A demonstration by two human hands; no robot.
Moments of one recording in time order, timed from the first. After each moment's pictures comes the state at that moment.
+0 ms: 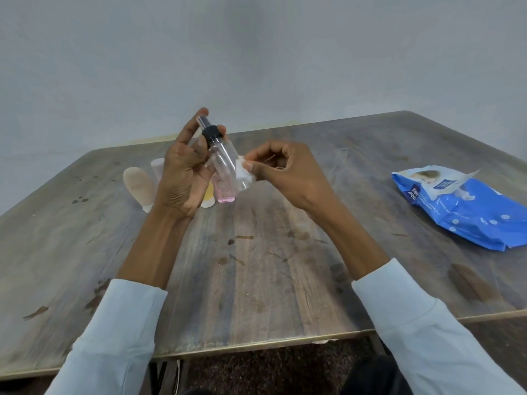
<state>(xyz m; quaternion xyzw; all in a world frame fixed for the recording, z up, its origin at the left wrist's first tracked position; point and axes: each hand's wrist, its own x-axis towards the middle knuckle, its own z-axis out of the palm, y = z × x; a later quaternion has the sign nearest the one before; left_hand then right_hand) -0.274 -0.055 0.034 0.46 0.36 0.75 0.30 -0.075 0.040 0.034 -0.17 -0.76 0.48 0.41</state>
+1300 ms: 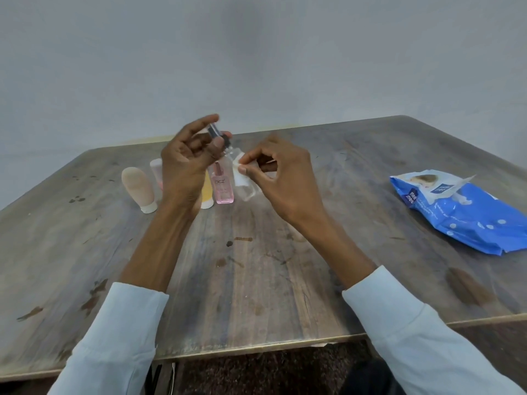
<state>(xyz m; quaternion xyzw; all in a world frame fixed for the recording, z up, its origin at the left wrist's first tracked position) -0.254 -0.056 0.039 0.46 0.48 0.73 0.12 -0.086 0.029 0.026 -0.13 -0.80 0.28 0.52</state>
